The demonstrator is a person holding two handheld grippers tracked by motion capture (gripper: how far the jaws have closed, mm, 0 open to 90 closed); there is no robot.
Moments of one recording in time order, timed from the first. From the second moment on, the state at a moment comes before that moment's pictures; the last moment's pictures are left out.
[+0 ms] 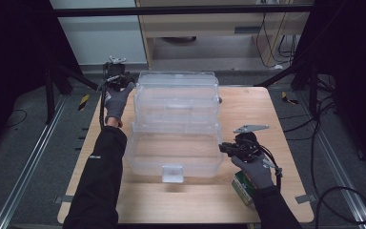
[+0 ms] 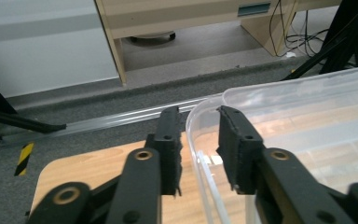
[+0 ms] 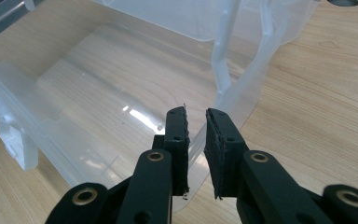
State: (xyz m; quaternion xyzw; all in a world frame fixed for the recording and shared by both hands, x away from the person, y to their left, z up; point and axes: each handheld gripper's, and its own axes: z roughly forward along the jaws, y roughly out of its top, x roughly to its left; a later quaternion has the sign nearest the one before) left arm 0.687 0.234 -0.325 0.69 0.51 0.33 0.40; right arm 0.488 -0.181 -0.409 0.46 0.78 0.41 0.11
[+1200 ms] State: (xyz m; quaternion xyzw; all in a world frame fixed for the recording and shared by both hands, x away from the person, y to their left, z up) left arm 0.501 0.294 -0.343 0.73 0.45 0.27 0.44; right arm 0.490 -0.180 -0.408 0.46 0.79 0.40 0.11
